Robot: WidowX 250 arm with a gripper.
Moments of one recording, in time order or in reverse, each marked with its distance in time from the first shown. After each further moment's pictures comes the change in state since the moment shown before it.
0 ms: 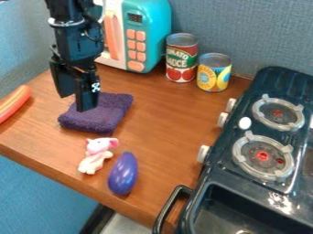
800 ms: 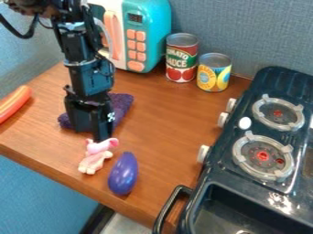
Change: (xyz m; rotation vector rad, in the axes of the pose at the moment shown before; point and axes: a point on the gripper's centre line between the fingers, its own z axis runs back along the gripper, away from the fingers) arm 0.006 -0.014 -0.055 -0.161 0.055 0.084
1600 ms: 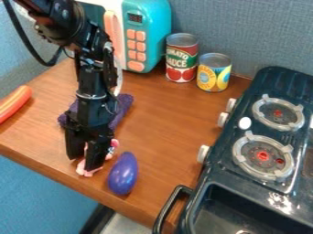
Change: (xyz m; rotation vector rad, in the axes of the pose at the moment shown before) arm -0.012 0.007 -0.044 0.122 0.190 0.055
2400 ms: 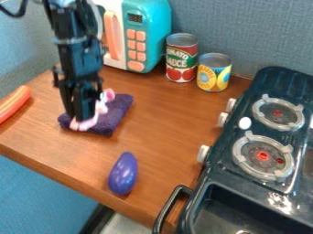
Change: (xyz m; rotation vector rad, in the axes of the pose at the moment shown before) arm -0.003 0.013 0.078 -0.095 -0.192 0.039
